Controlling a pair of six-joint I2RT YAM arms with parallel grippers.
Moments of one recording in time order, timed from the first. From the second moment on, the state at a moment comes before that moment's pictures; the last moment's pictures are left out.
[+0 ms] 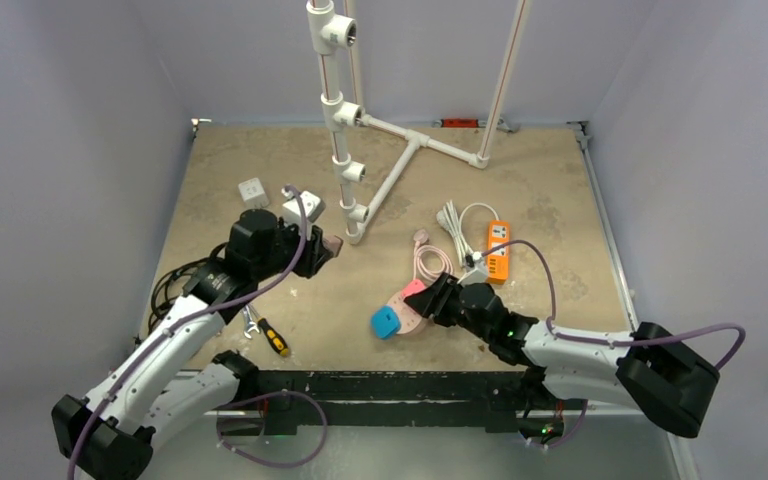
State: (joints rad) left arm -0.52 0.87 0.79 -0.41 0.19 -0.08; right arm 0.91 1.08 0.19 0.43 0.17 1.12
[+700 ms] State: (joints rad) left arm 0.06 1.33 0.93 -0.32 0.19 -0.22; right arm 0.91 0.99 0.17 0.37 0.17 1.06
